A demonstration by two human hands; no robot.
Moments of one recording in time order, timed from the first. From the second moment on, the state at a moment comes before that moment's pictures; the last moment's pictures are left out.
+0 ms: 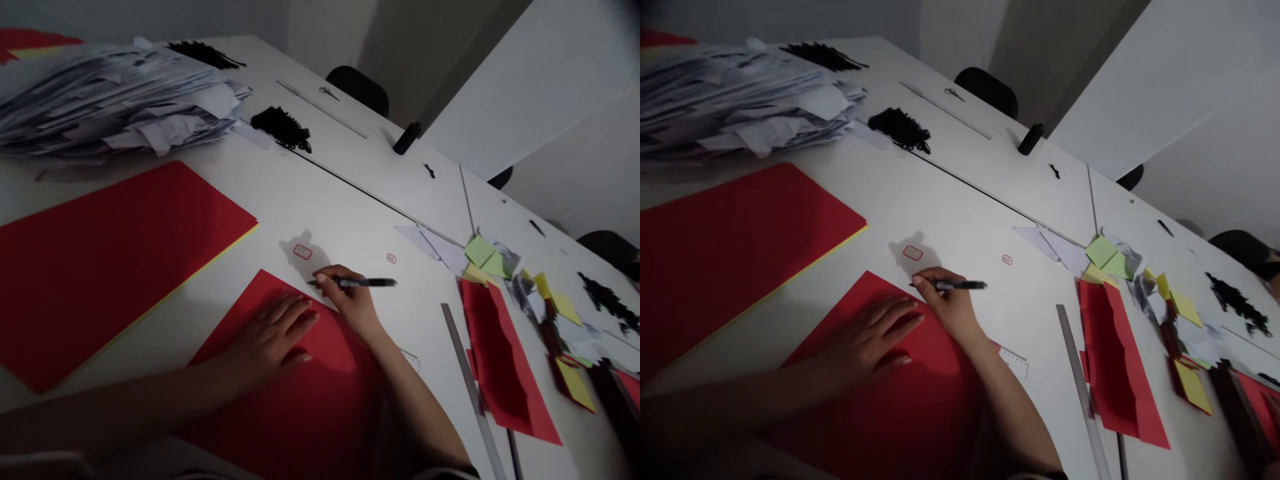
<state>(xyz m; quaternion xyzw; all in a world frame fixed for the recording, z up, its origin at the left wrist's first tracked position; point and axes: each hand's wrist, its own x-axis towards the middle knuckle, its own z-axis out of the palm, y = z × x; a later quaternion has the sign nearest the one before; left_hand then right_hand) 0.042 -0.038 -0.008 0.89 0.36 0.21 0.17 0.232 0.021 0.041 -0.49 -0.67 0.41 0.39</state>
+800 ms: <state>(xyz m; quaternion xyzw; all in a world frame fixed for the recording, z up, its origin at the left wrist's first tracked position) 0.046 -0.037 -0.007 0.90 0.37 0.18 0.15 0.198 0.047 -0.001 -0.46 -0.66 0.46 0.37</state>
